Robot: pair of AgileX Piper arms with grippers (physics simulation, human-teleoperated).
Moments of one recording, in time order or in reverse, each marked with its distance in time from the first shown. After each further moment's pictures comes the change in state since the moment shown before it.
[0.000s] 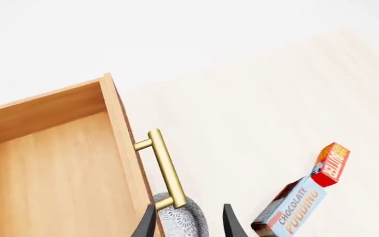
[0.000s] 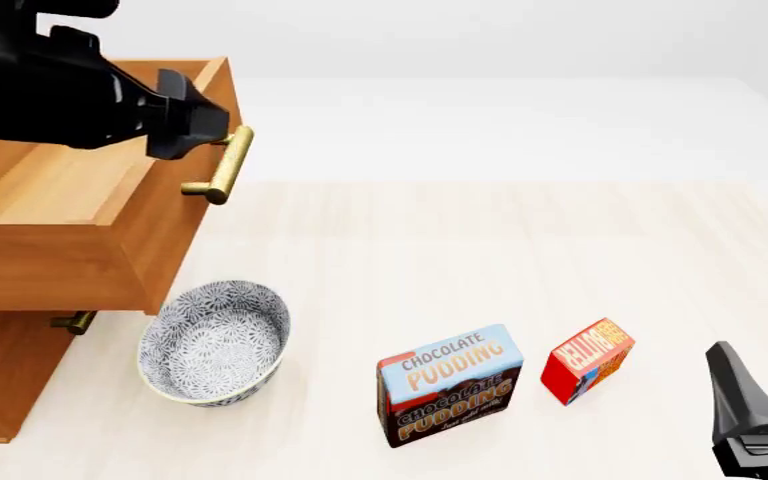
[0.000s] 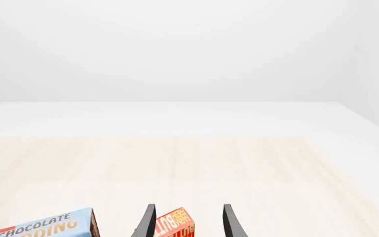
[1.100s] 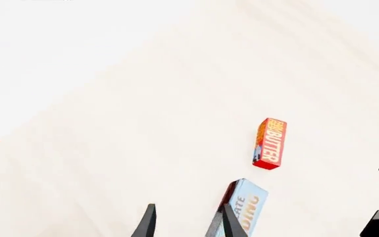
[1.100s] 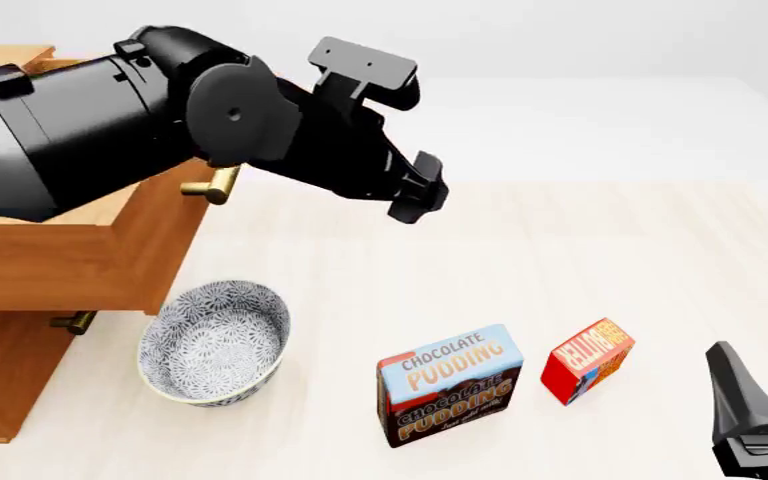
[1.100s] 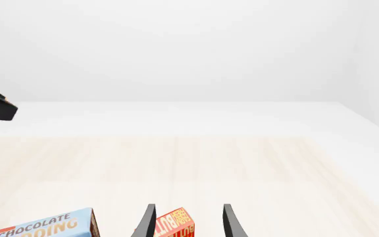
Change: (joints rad) left arm -0.349 0.435 -0.185 -0.122 0.007; right arm 0.000 0.000 0.000 0.000 0.000
